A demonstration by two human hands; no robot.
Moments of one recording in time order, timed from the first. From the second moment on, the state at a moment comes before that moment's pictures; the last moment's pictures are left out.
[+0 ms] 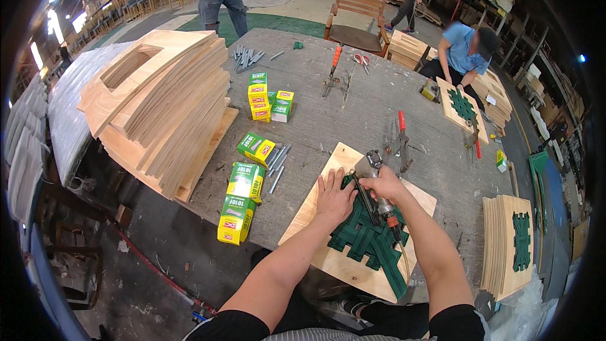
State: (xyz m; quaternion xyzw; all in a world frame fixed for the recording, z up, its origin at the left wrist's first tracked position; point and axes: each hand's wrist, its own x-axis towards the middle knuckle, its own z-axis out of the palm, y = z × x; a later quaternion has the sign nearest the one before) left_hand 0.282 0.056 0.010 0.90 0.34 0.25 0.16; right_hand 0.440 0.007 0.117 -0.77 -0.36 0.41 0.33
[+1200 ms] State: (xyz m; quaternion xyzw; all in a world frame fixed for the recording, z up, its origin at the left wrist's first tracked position) left_hand 0.276 0.055 0.021 0.89 0.31 0.28 0.19; right_hand 0.453 0.001 0.116 -0.77 -0.36 0.41 0.33
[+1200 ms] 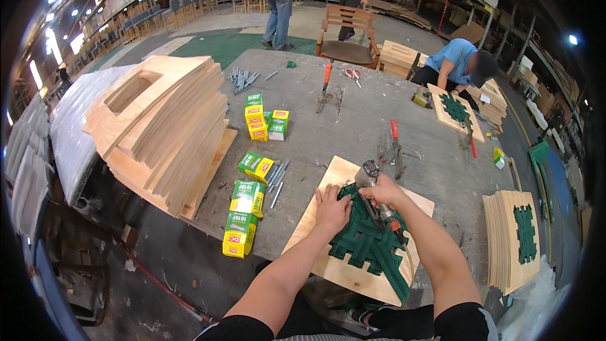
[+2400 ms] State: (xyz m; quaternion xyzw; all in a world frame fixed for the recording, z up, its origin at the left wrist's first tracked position) left_hand 0.186 -0.089 0.029 0.86 0.32 0.37 0.16; right_hand 0.388 -0.352 0.048 -0.90 -0.31 0.14 0.28
